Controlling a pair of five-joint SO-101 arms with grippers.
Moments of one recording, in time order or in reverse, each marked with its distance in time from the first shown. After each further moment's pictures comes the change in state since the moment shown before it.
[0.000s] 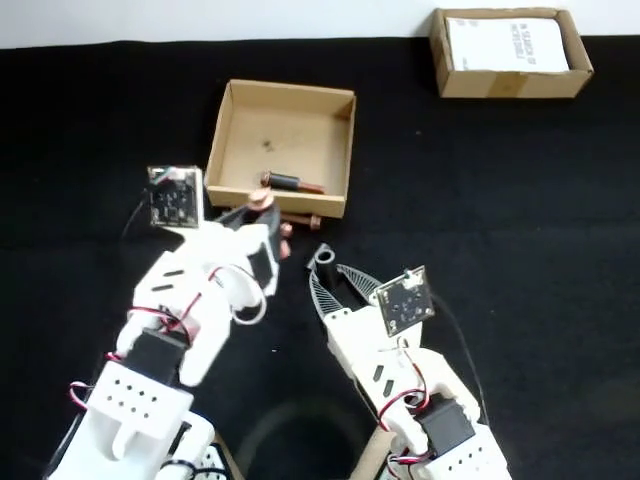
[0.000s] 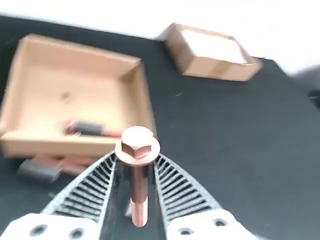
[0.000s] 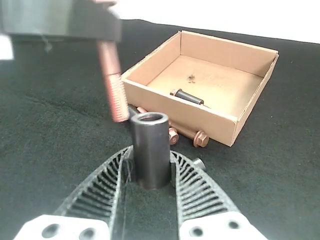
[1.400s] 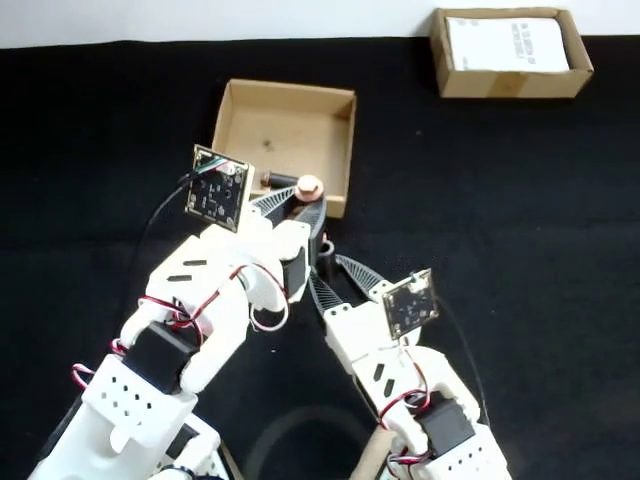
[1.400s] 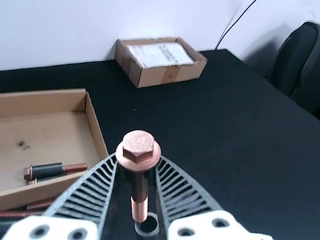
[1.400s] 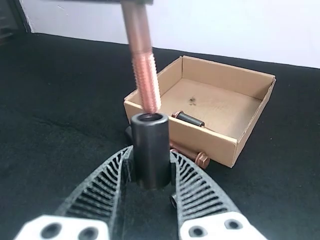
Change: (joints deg) left arm 9.0 4.5 -15.6 7.9 -7.8; right arm -0.1 0.0 0.0 -5.1 0.0
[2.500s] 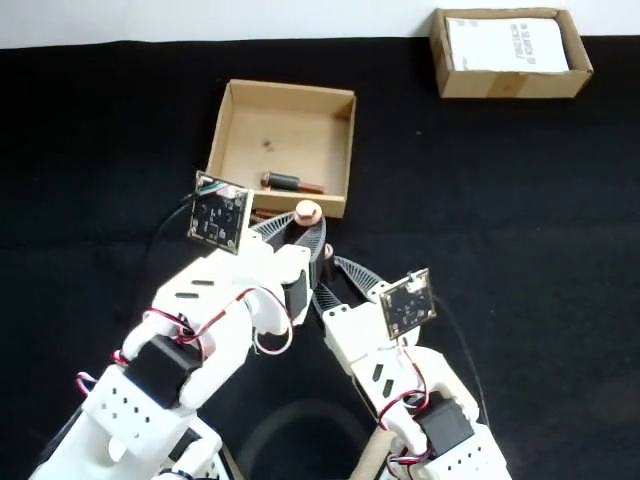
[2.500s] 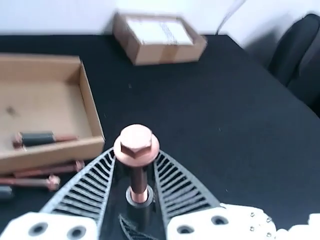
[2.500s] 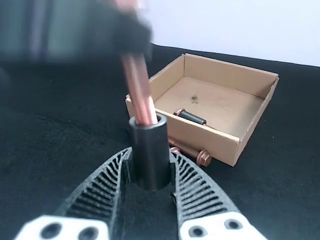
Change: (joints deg) left arm 3.6 -3.6 5.4 8.4 4.4; right arm -0.3 0.1 0.0 0.1 0.0
